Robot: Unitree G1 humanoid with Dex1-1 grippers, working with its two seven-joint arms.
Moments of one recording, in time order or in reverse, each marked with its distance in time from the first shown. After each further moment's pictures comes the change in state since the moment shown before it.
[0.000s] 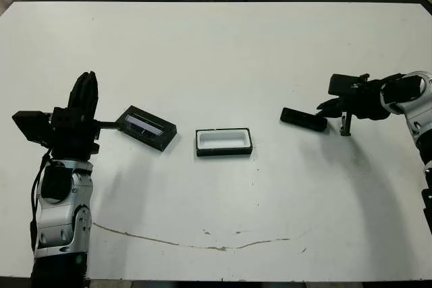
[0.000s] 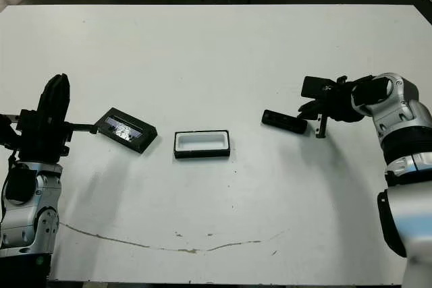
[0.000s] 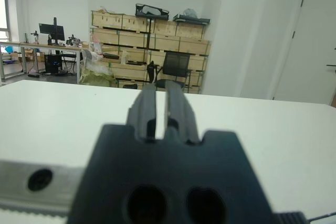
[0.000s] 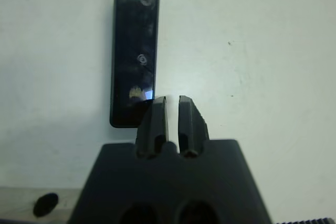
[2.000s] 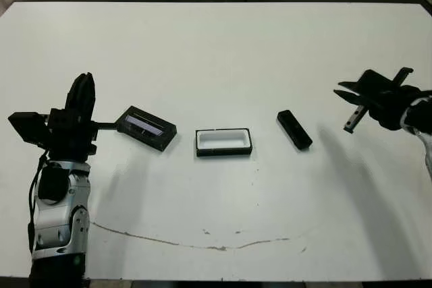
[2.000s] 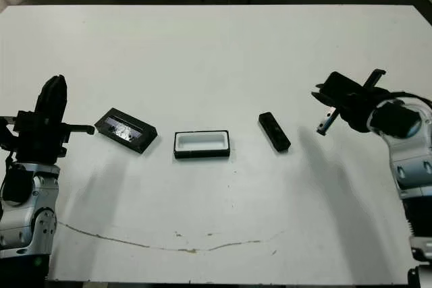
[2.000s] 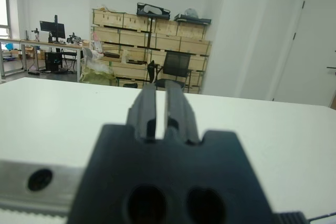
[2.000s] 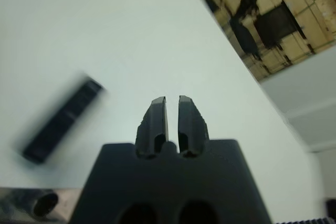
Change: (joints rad) left arm 0.004 0.000 0.014 0.000 -0.006 0.006 -0.010; right arm 0.557 0.017 -0.358 -0.970 0.326 0.451 -0.413
